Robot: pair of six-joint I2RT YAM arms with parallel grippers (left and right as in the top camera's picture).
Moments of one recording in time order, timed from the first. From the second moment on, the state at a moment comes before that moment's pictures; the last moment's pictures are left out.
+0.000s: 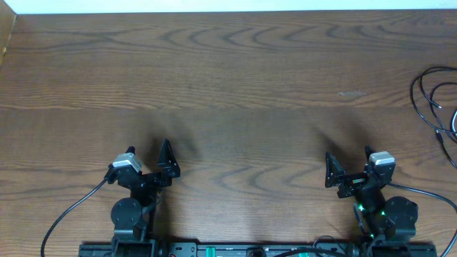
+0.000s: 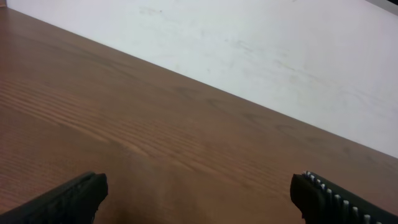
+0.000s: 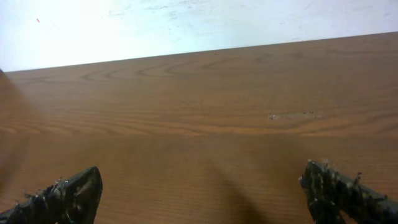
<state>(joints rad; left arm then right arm) -0.04 0.01 0.02 -0.11 -0.04 -0.38 0.00 0.01 0.09 -0.28 -0.23 0.16</state>
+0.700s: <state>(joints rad) -0.04 0.01 0.02 -0.11 -0.04 -0.38 0.00 0.02 0.09 -0.28 -0.07 -0.11</state>
